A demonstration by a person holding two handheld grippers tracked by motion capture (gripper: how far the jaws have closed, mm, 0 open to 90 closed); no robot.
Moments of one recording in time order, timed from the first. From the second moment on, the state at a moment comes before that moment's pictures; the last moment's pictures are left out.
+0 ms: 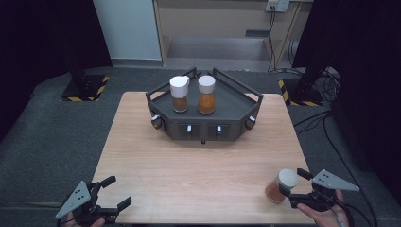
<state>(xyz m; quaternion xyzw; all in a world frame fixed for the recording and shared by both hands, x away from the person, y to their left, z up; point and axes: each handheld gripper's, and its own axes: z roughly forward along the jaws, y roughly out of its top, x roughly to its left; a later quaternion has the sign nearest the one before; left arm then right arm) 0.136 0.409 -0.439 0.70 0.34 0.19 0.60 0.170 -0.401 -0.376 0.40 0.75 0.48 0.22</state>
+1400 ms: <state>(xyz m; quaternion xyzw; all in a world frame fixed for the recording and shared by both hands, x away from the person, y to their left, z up) 0.136 0.409 -0.439 0.70 0.34 0.19 0.60 0.182 -0.393 -0.386 0.40 0.75 0.47 0.22</state>
